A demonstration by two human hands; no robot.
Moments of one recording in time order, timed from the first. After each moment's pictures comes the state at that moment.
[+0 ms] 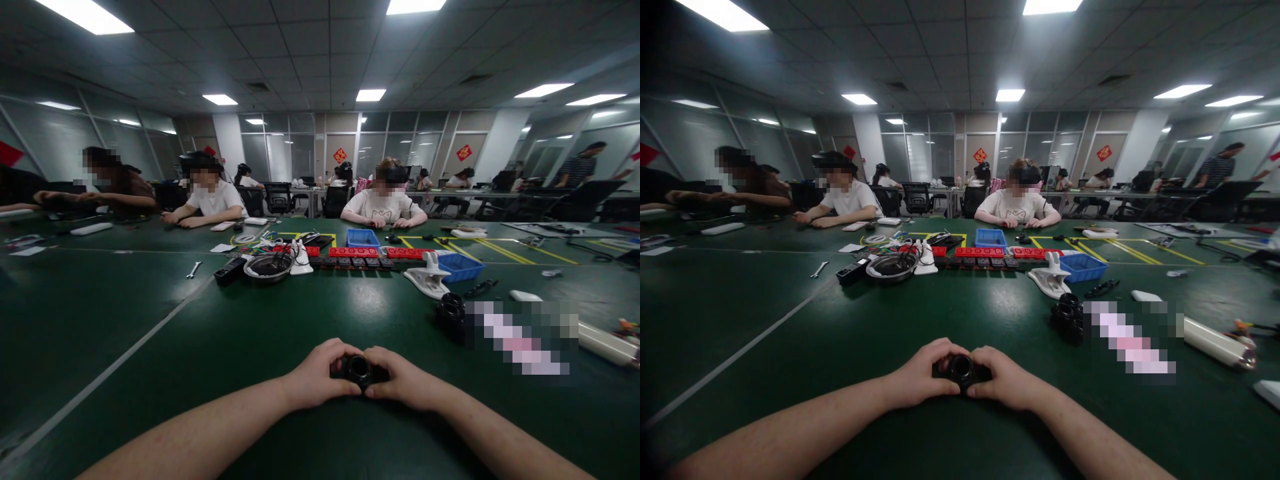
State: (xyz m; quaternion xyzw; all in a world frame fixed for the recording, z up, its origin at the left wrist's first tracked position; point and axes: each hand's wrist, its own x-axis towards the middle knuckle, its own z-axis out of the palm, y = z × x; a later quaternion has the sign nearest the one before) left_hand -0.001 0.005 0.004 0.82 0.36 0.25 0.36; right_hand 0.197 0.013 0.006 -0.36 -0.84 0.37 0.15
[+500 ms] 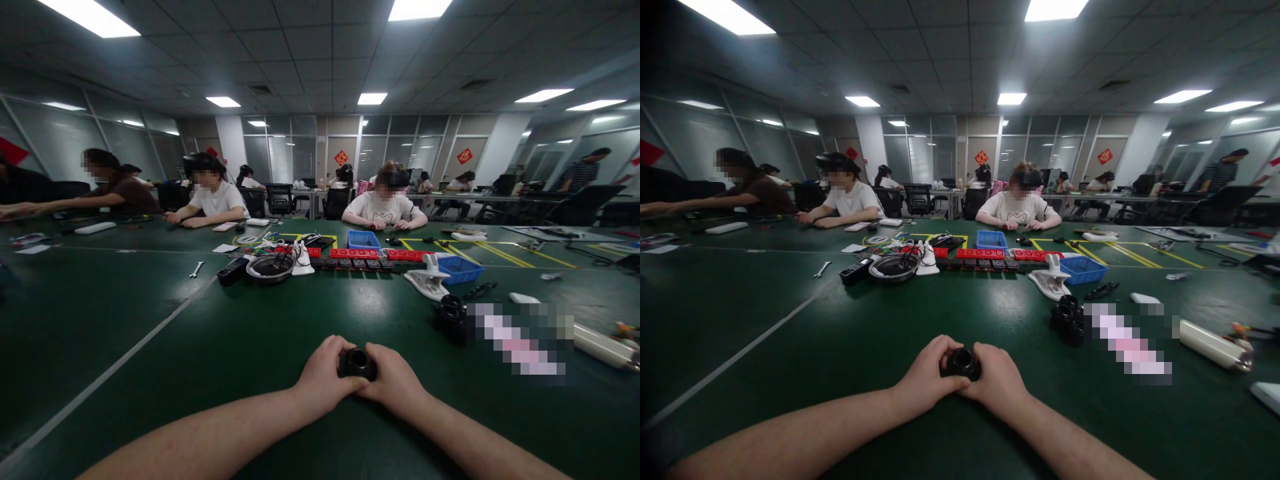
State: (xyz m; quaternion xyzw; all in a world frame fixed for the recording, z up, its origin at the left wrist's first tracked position) left_hand 0.015 -0.009 -0.002 0.74 0.49 0.33 0.32; right_hand 0.174 0.001 -0.008 -0.53 -0.82 0.13 0.16
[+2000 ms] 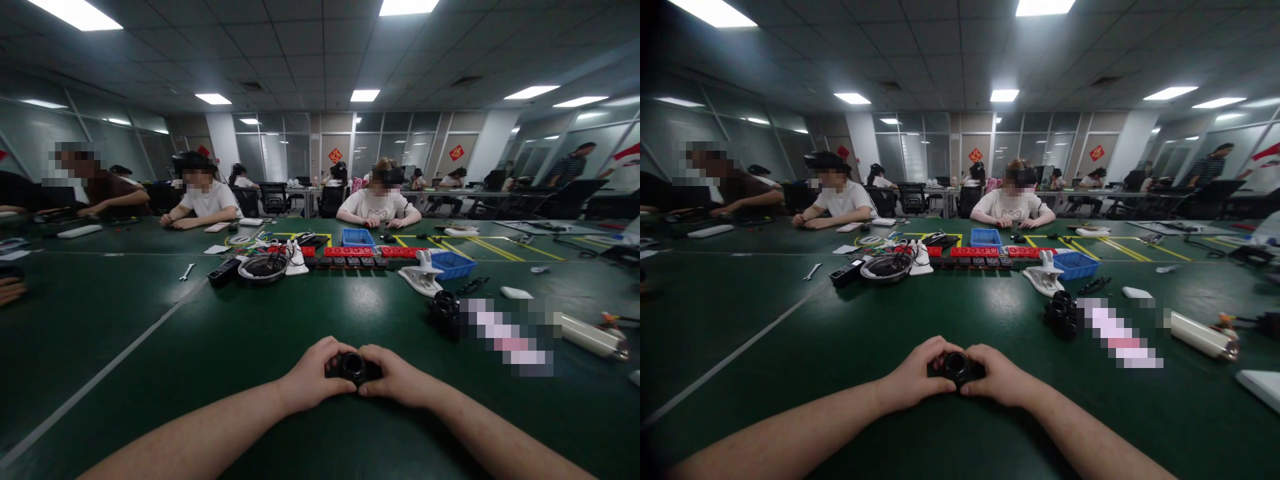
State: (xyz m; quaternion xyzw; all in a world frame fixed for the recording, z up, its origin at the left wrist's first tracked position) left_hand 0.001 0.003 0.004 0.81 0.37 0.27 0.36; right_hand 0.197 0.011 0.002 -0.39 -0.83 0.36 0.17
